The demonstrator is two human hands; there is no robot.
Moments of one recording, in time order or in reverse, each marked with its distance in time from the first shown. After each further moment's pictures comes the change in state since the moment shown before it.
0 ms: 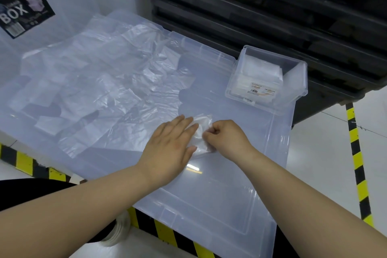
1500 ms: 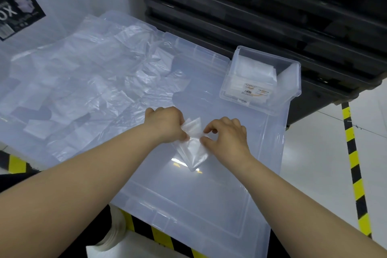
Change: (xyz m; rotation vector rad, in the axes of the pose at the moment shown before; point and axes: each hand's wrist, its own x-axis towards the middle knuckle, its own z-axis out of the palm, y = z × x) left_hand 0.072 -0.003 -0.024 -0.074 -0.586 -0.429; right_hand -0.003 0.013 -0.004 -0.359 0.143 -0.115
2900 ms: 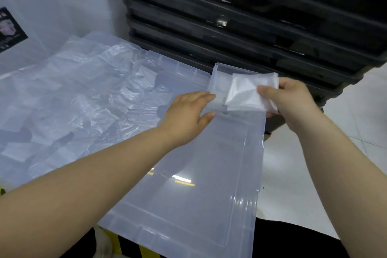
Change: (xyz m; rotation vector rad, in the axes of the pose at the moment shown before) left_hand 0.001 0.051 -0.018 -0.196 0.423 0.518; right_hand 0.001 0.035 -0.138 0.704 0.344 0.314
